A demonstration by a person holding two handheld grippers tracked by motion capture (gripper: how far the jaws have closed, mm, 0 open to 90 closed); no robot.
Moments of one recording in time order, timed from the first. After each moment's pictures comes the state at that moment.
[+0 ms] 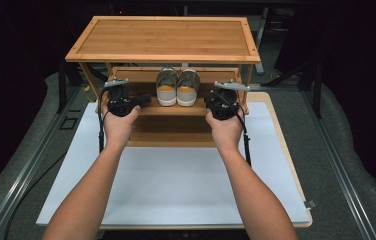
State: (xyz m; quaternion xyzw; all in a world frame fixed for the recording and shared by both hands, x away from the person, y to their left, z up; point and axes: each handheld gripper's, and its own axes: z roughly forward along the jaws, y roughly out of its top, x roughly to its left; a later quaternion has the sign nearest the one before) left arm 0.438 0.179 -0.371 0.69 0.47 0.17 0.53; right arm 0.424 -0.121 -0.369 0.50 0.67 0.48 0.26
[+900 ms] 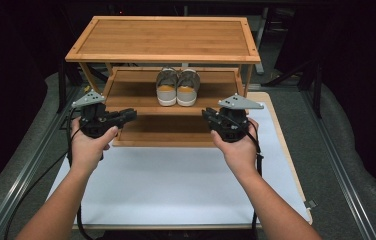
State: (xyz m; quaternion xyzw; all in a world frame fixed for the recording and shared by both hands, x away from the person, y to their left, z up) left arm 0.359 0.220 -0.354 0.74 0.40 0.17 0.52; right arm 0.345 -0.133 -0.346 0.41 0.72 0.50 0.26
